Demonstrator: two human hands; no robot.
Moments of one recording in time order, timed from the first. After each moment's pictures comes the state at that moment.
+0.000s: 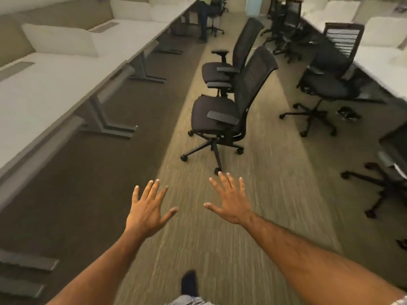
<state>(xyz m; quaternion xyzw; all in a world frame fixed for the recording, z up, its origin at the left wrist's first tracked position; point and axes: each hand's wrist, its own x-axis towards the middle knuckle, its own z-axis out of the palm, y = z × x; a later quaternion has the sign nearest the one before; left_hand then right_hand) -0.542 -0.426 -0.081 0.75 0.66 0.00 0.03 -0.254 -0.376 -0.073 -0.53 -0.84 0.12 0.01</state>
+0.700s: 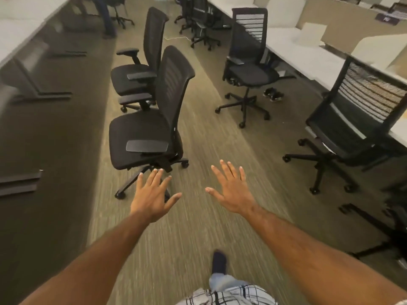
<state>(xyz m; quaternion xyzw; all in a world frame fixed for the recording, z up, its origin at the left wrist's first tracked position) -0.291 -0.031 -0.087 0.88 0.47 -0.01 0.05 -0.014 -0.113 -0.075 -0.72 -0.69 0.09 0.05</state>
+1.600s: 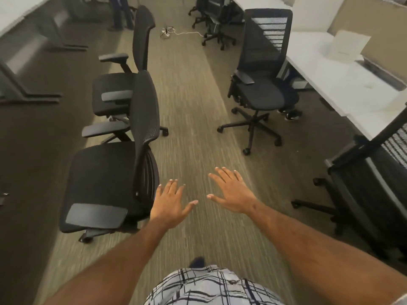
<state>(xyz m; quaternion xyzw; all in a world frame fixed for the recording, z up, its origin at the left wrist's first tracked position) 0.040 0.323 -0.117 0.84 0.52 -0.01 0.14 0.289 0.300 -0.087 -0.63 -0.77 0.15 0.00</state>
